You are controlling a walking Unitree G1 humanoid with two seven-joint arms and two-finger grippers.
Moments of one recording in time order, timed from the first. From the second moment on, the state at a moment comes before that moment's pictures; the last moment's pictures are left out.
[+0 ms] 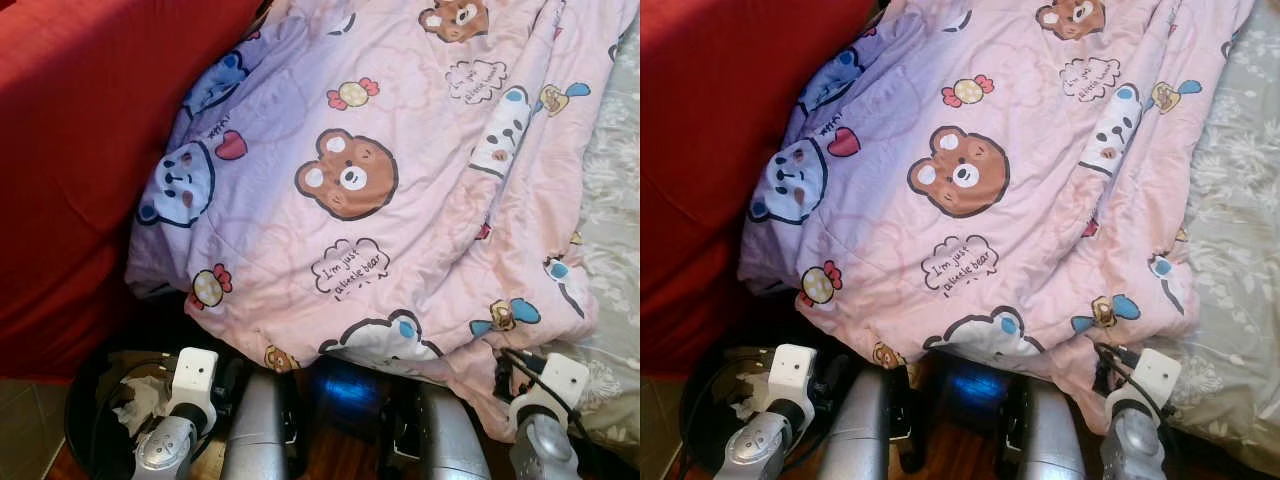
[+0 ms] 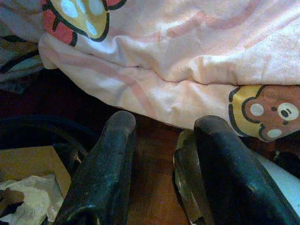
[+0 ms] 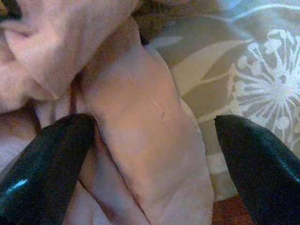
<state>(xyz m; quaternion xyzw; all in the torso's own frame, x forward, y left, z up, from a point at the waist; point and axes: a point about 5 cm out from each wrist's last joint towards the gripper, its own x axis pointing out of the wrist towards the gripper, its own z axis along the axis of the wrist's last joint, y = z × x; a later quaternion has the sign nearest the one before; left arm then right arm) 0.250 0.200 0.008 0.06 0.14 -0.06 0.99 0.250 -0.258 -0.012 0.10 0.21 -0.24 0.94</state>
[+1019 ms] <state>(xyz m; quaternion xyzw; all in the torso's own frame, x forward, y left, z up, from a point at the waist) 0.246 0.200 0.010 0.06 0.13 -0.06 0.99 0.247 -0.264 -0.016 0.09 0.23 -0.24 0.94</state>
